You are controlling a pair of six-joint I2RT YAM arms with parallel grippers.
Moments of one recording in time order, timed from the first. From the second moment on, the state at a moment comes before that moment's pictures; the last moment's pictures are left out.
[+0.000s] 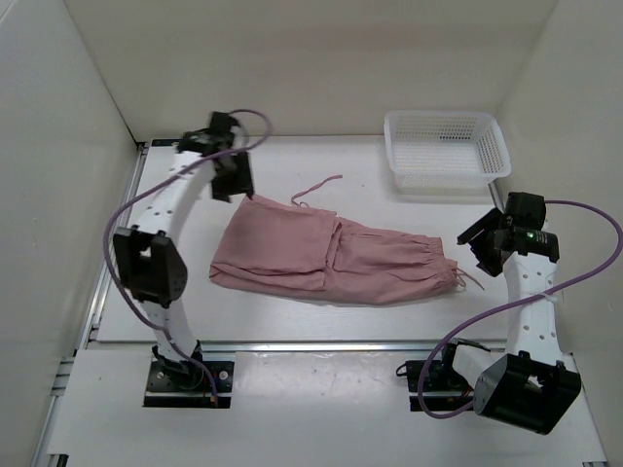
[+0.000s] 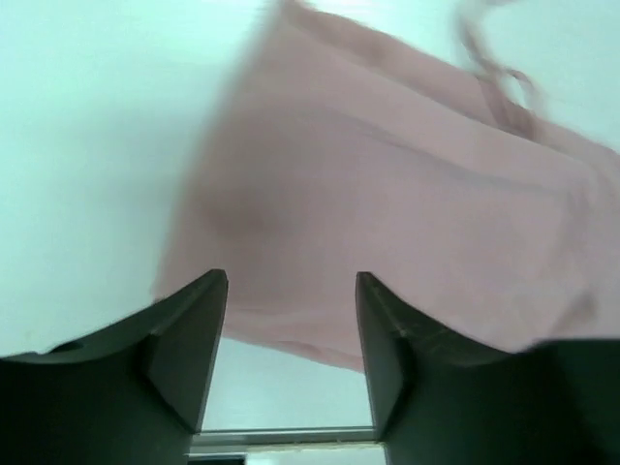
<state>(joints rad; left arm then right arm) -0.35 1.87 1.87 -1.12 -0.04 -0.34 -0.25 1.06 1.00 -0.93 -0.02 0.62</state>
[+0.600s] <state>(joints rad) -0.09 1.97 1.48 -0.92 0.04 -0.34 -0.25 1.09 1.00 -0.93 -0.02 0.59</state>
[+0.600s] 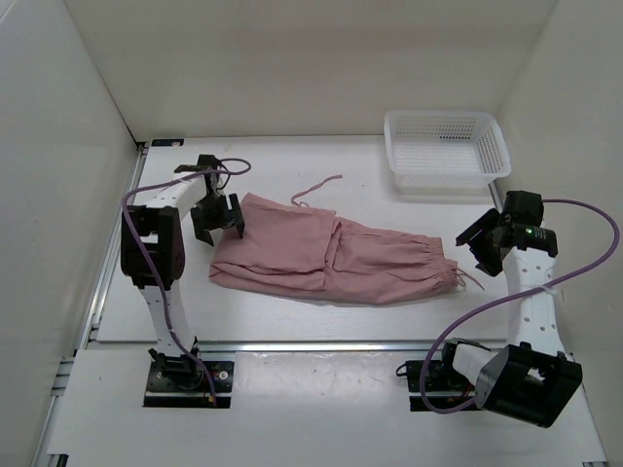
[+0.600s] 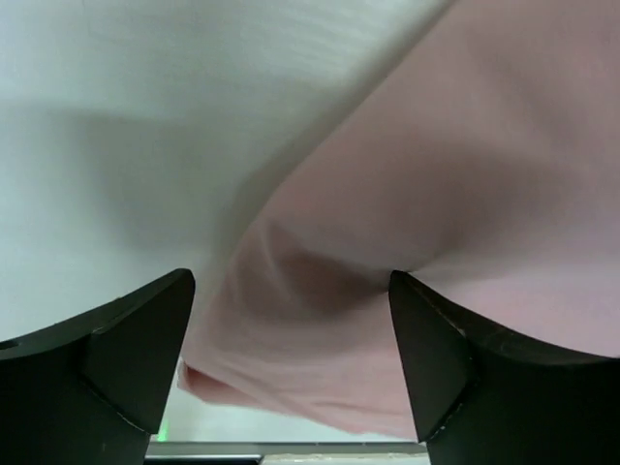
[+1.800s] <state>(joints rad) -0.45 1.67 1.83 -1.06 -0.11 -0.59 -0.25 1.11 1.00 -0.92 -0.03 0.59</state>
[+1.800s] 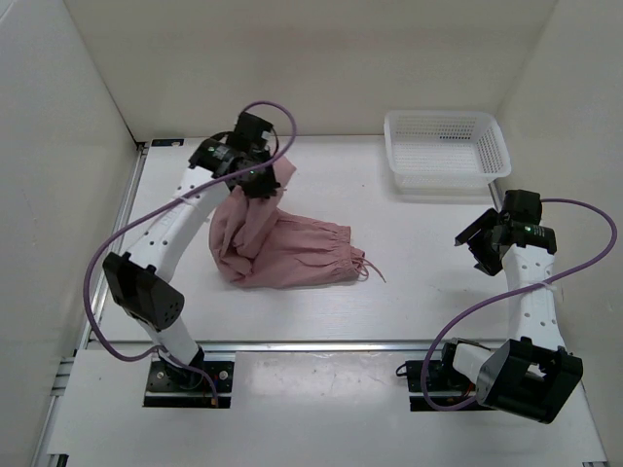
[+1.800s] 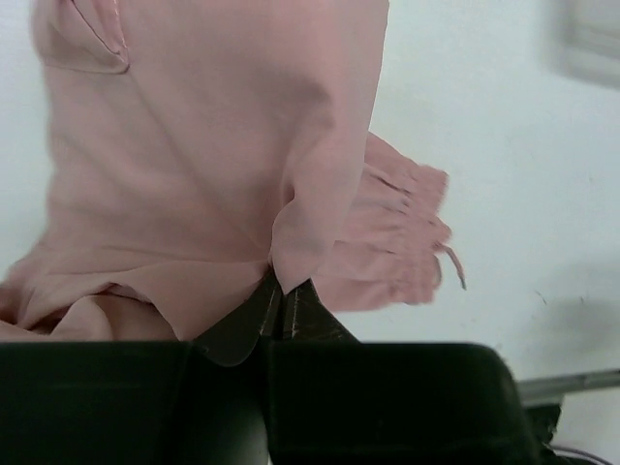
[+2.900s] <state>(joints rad) -0.72 1.69 1.79 -1.03 -0.07 -0.65 -0.15 1.09 1.00 -0.89 -0.19 0.51</state>
